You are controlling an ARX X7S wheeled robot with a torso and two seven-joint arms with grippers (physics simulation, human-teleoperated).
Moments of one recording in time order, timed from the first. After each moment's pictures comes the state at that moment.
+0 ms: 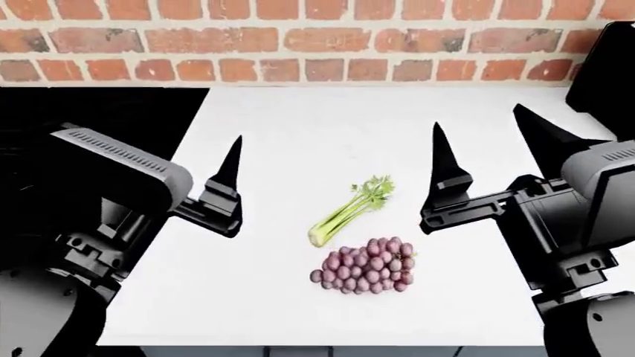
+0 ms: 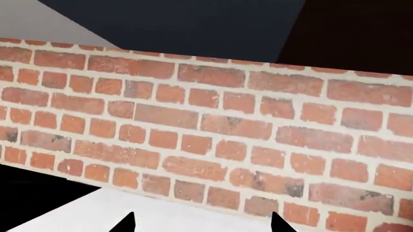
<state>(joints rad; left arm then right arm) -0.56 -0.39 -0.03 0.86 -0.47 -1.09 0.06 0.45 0.33 0.15 -0.91 0.45 0.98 -0.02</state>
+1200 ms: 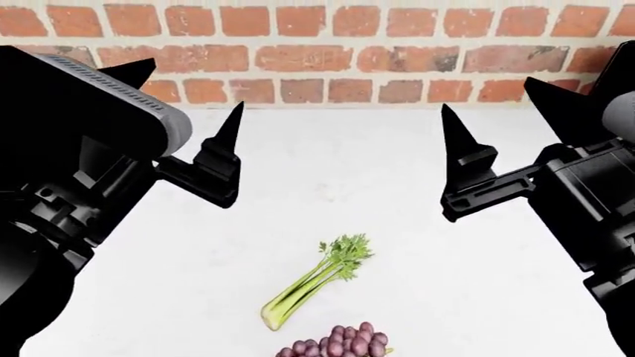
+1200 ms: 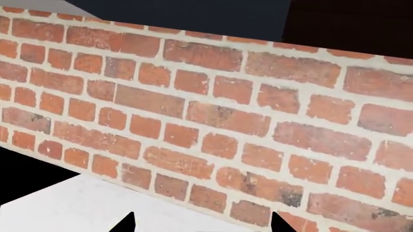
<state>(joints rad) -0.92 -0.39 -0.08 0.91 -0.70 -1.52 -0.02 0.80 0.40 0.37 -0.96 0.88 1.52 0.06</state>
